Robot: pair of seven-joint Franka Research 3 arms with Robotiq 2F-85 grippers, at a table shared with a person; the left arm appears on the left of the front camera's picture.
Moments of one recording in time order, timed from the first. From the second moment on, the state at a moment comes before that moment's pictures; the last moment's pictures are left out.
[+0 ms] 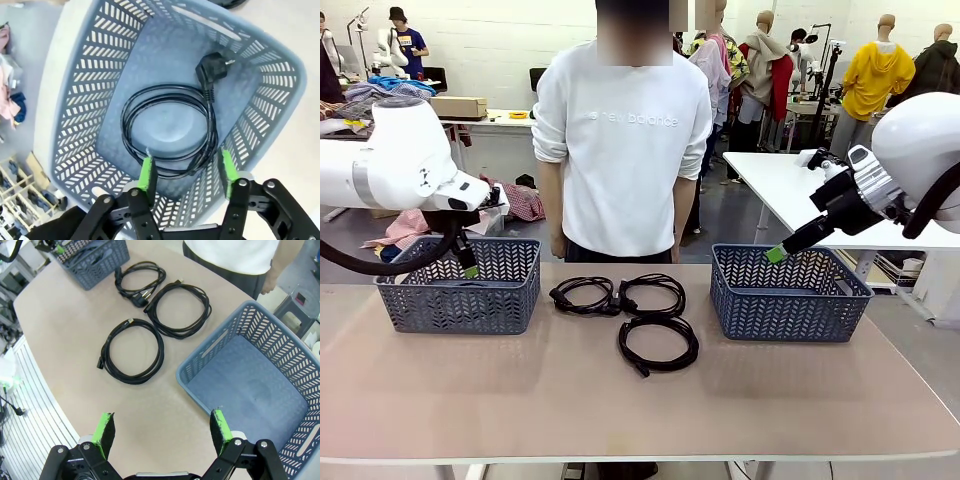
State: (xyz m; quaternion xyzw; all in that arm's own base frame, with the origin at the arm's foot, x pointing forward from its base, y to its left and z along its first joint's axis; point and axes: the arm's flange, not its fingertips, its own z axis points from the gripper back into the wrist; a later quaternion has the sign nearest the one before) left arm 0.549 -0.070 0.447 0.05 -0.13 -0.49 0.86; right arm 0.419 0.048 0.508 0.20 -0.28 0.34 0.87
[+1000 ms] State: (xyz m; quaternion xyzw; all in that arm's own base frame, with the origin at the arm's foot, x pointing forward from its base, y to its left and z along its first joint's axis) left arm 0.545 -0.072 0.458 0.03 -0.14 -0.47 0.87; right arm 0.419 0.048 0.508 0.20 -0.28 0.34 0.87
